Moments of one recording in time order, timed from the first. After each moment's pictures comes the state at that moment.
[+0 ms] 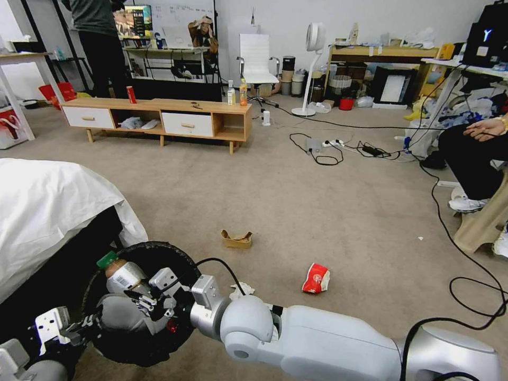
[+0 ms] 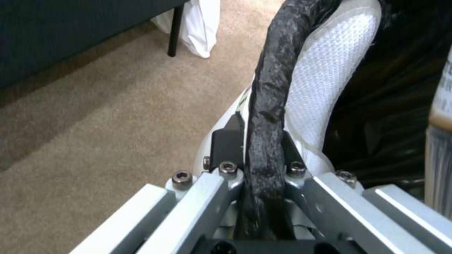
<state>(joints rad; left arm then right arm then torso) 1.65 -1.45 -1.00 -2.40 -0.81 0.74 -0.29 -0.32 1.23 -0.84 1.82 0.92 -0.24 0.23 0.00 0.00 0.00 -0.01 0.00</state>
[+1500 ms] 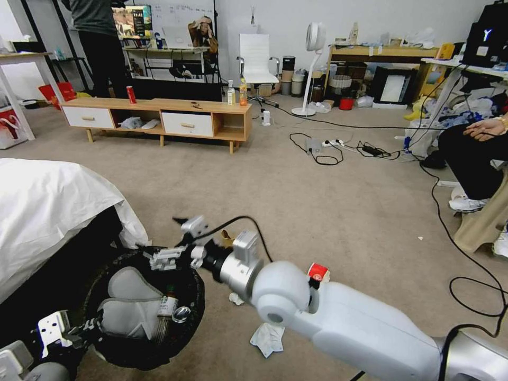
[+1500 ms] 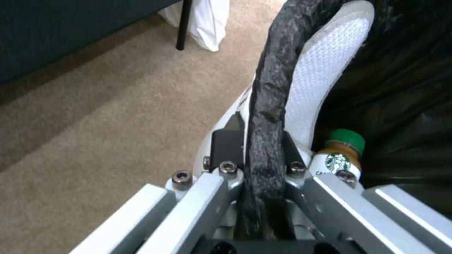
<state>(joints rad) 1.66 -1.45 -1.00 -2.38 -0.80 0.74 -0.28 -0.32 1.15 -0.63 1.96 0.94 -0.25 0.22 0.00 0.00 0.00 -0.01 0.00</state>
